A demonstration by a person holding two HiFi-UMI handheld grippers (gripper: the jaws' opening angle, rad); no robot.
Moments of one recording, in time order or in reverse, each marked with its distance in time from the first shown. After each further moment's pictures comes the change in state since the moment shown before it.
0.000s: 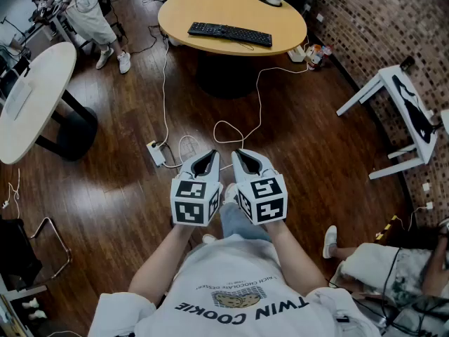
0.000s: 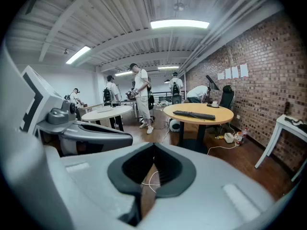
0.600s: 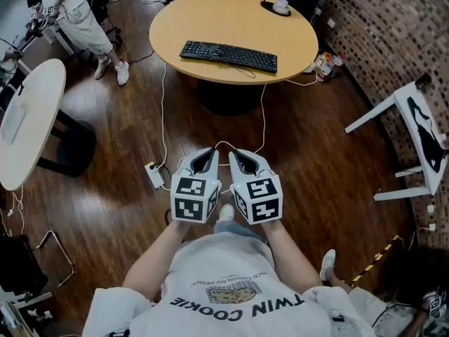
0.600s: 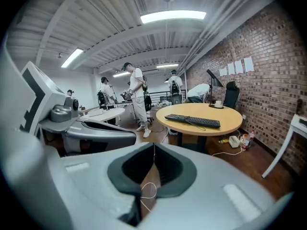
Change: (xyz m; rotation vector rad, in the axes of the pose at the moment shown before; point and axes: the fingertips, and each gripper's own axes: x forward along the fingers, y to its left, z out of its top) left arm 0.191 0.063 0.091 0.065 0.028 0.017; right arm 0.151 -0.135 0.072 0.012 -0.006 0.029
